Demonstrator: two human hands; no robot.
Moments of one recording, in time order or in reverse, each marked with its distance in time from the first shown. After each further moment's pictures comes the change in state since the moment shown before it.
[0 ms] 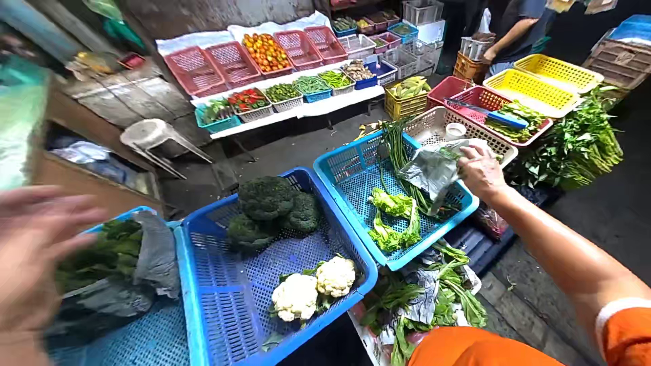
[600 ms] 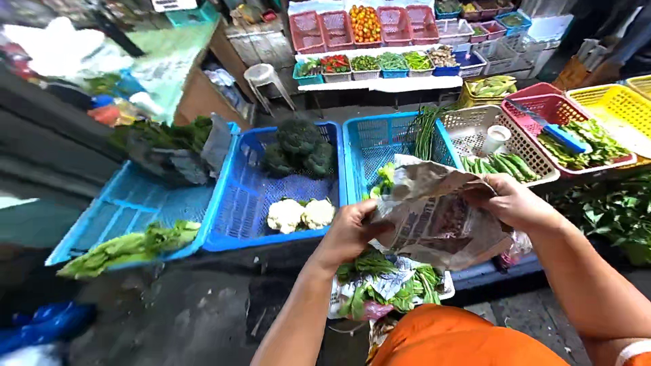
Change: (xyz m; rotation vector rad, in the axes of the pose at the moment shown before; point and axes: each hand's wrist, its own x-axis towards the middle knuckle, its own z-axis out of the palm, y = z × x) left_hand -0.207 0.146 0.324 -0.240 -0.266 0.126; right_hand -0.057 0.023 -0.114 1.070 -0.538 -0.225
